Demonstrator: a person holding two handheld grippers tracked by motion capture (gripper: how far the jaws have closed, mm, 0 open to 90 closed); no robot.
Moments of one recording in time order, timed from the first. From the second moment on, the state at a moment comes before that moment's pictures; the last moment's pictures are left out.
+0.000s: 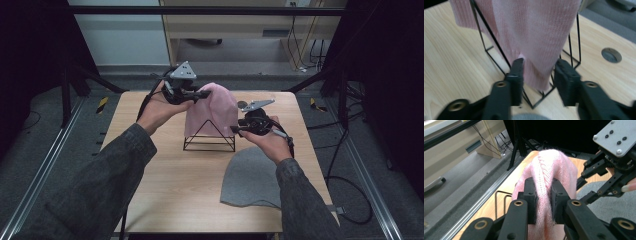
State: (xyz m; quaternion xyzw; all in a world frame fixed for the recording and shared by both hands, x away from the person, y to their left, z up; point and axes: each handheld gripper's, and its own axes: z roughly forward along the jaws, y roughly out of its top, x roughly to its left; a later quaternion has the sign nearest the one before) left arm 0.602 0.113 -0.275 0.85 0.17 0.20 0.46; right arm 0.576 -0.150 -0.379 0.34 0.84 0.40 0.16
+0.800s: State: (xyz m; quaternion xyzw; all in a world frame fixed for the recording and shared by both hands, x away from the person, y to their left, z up) left arm 0.596 0.117 -0.327 0.87 0.20 0.16 0.43; right arm 0.557 -0.215 -0.402 0.43 0.81 0.35 0.19
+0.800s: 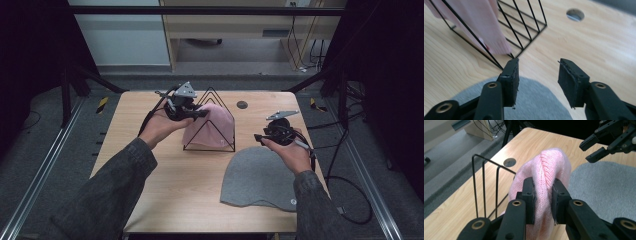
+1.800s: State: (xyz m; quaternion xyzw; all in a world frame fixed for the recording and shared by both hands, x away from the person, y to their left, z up) left arm 0.509 0.202 -0.354 0.86 0.26 0.18 0.41; right arm 0.556 -0.250 -0.462 0.52 0.79 0.29 0.15
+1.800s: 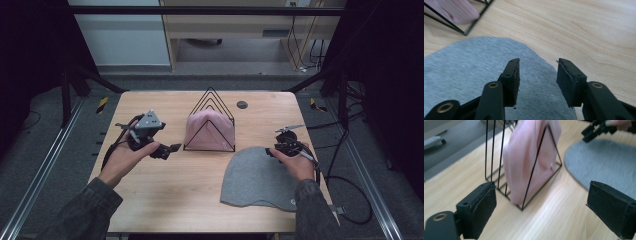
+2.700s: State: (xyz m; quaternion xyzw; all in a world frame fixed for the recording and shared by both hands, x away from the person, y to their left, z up) left arm 0.485 0.222 -0.393 0.86 0.27 0.15 0.40; right arm 0.566 -0.254 -0.481 0.53 0.80 0.24 0.14
